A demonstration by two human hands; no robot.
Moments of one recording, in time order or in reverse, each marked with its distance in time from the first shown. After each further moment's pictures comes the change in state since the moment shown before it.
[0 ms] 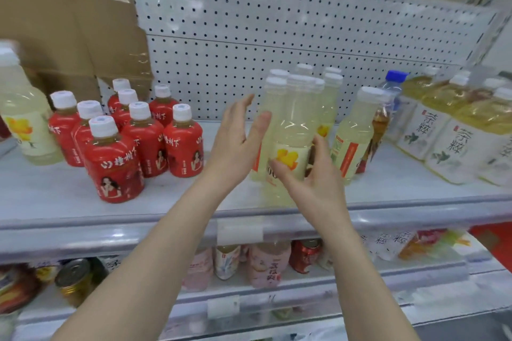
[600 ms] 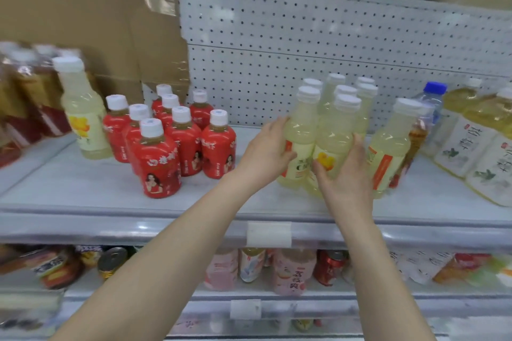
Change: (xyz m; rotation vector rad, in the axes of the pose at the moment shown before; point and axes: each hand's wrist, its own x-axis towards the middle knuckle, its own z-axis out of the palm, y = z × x) left_hand 0.018 -0.020 -0.005 0.373 -0.188 0.019; right_hand 0.032 0.034 0.020 -0.355 0.163 0.006
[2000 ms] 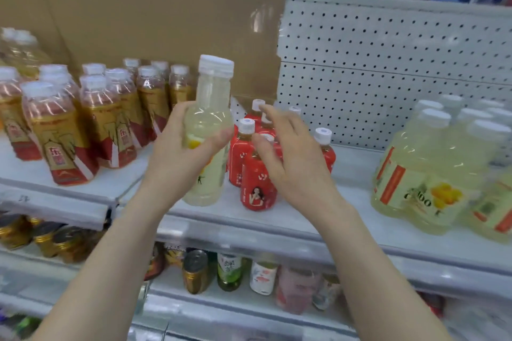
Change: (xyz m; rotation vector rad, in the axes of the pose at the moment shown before) left_hand -0.137 -0.092 -0.218 -0.233 0.553 -0.208; right_hand -0.045 -0.224 0.085 0.325 -0.330 -0.634
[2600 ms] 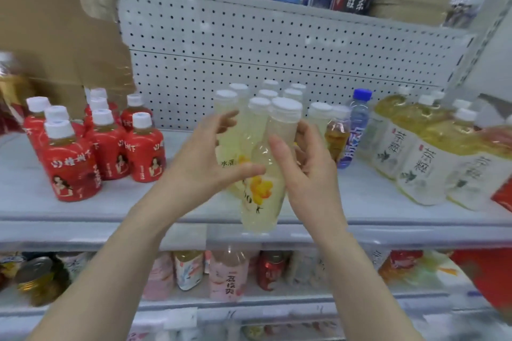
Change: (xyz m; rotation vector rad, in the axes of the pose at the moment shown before) left_hand -0.085 0.124 0.267 0.080 -0.452 0.201; right_hand -0.144 0.116 -0.241 0.403 0.331 0.357
